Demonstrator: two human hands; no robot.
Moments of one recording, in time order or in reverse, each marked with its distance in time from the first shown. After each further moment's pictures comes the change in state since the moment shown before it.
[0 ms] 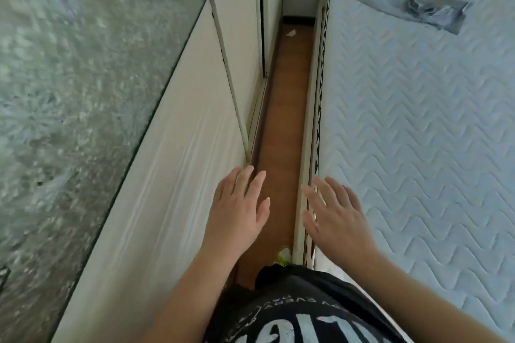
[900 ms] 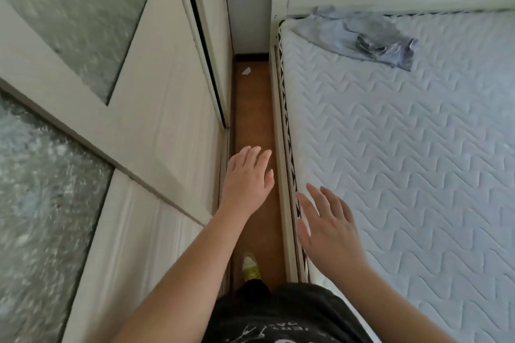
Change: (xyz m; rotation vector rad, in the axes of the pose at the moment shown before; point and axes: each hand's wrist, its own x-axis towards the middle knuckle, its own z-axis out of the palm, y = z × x) left_hand 0.430 -0.003 0.018 0.007 0.147 0.253; right_hand 0.283 0.092 -0.032 -0.003 0.078 0.250
